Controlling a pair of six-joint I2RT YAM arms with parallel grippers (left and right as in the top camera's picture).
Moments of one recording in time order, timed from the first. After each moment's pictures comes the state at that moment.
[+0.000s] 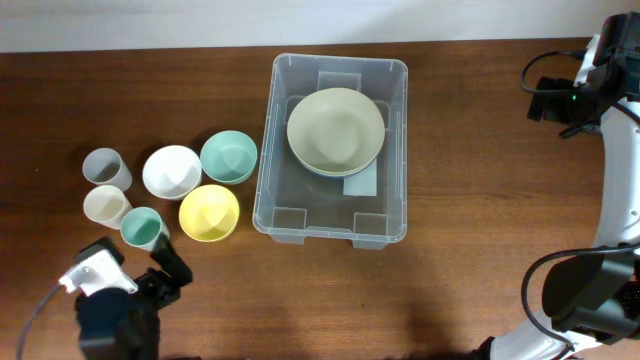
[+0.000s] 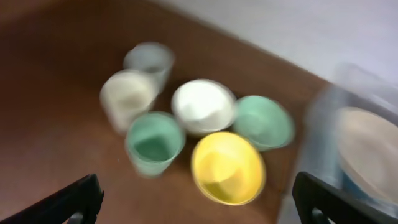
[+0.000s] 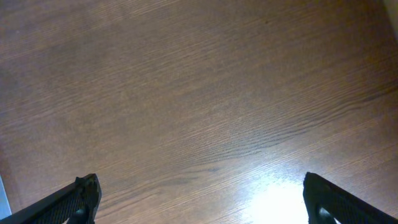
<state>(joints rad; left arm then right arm) 0.07 0.36 0.71 -0.85 -0.21 -0.41 -0.31 1.83 1.89 -1.15 0.10 0.03</state>
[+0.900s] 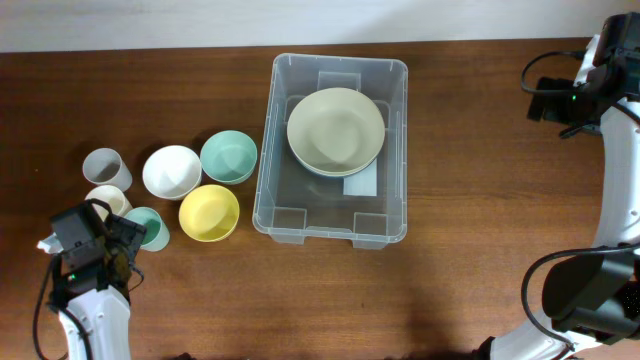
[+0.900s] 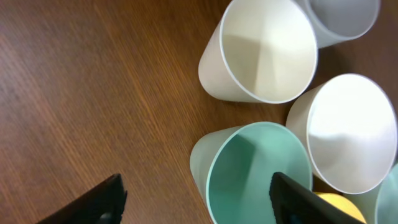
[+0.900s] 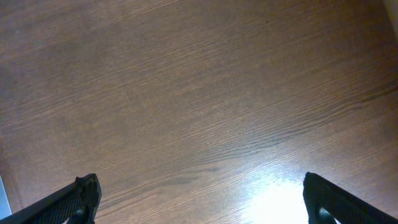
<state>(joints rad) 0.46 1.11 0.69 -0.57 -0.10 -0.69 -0.31 1.83 1.89 -1.15 0.10 0.03</state>
